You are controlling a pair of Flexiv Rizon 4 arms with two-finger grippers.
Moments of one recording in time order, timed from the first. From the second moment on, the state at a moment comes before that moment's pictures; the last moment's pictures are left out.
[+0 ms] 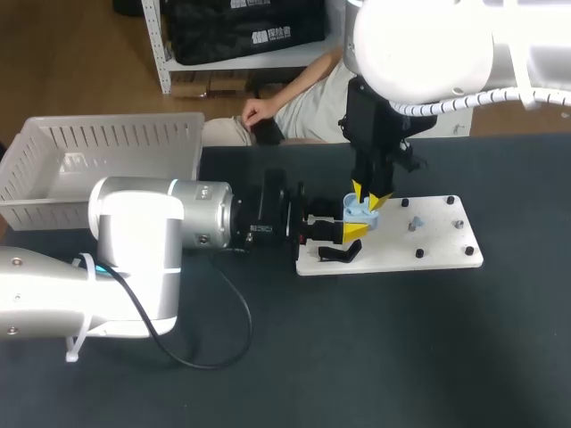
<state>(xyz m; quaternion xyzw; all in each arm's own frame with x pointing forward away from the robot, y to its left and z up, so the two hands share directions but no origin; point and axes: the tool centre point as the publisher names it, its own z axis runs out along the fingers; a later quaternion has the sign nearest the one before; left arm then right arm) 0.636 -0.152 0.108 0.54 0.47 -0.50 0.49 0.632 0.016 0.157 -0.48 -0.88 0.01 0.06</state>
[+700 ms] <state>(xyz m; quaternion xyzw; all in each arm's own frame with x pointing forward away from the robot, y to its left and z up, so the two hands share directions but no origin) 0.637 -0.152 0.107 0.54 0.47 -0.50 0.49 0.628 0.023 0.163 -0.47 -0.88 -0.01 0.09</state>
